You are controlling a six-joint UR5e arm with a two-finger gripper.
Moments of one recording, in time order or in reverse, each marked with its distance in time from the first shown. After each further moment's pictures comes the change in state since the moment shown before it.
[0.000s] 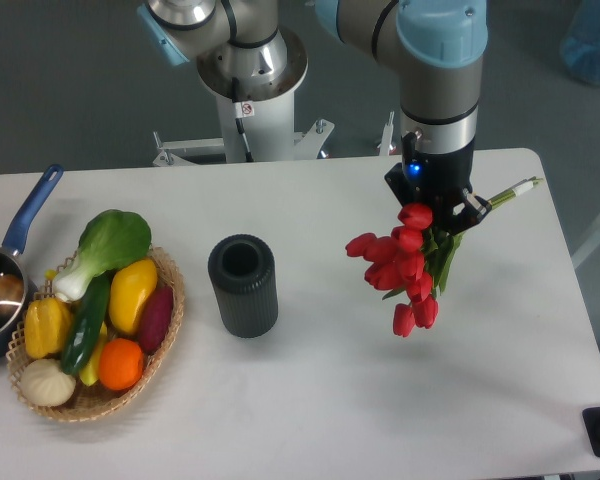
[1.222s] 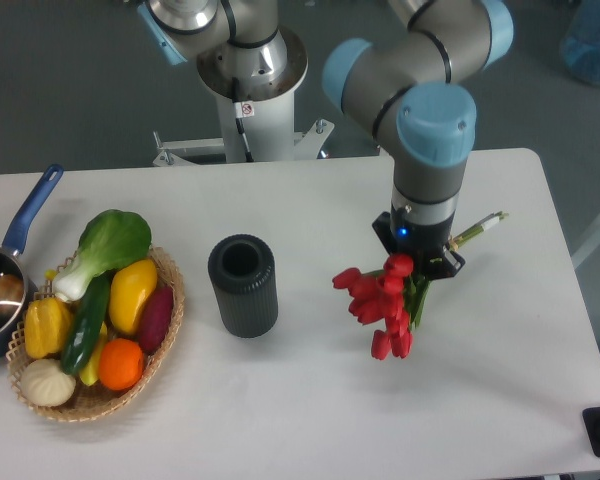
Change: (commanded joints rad) arm -0.012 -0.170 -0.092 0.121 -0.005 -0.020
